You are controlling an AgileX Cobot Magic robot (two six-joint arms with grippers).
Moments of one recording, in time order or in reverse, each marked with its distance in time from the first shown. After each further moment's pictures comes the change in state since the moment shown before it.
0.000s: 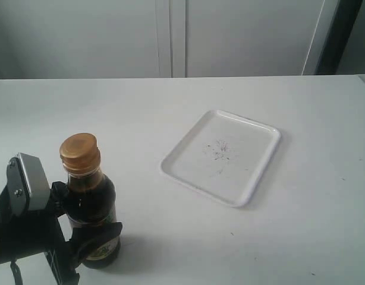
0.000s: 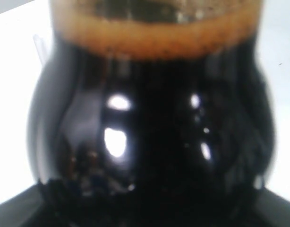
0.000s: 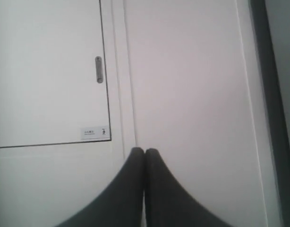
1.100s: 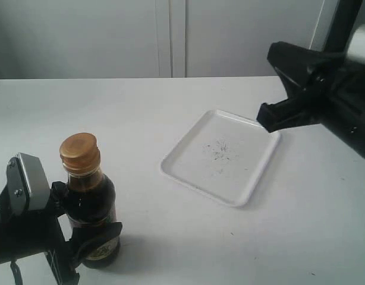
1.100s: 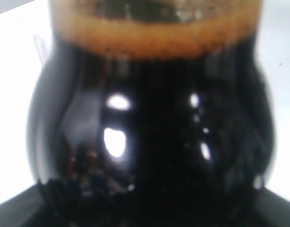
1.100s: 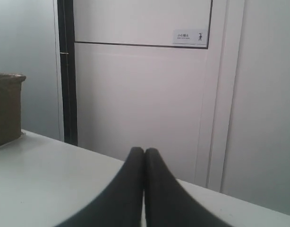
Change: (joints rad) left arm 0.000 0.000 0.000 0.000 0.000 0.000; right arm 0.382 0.616 -0.052 0.030 -0.249 -0.197
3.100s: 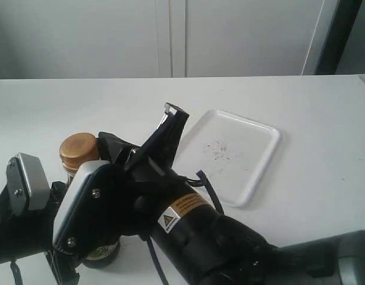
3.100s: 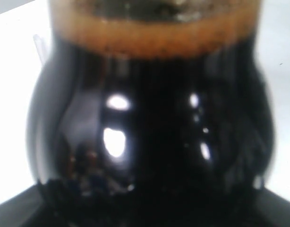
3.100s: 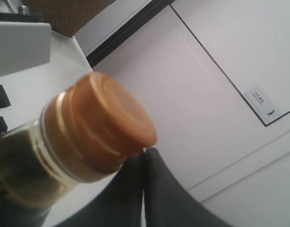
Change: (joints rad) left arm 0.000 0.000 0.000 0.000 0.000 0.002; right arm 0.769 0.571 -0.254 0.796 -0.280 -1.371
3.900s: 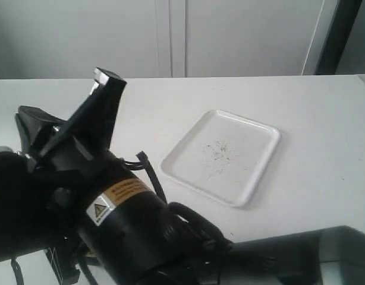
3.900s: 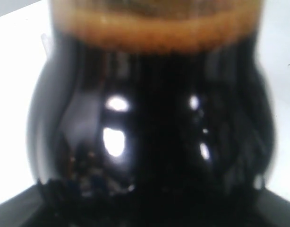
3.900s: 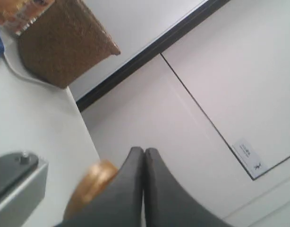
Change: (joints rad) left arm 0.000 0.002 -0.002 -0.020 0.002 0.007; right arm 0.104 0.003 -0.196 0.033 0.049 -0.161
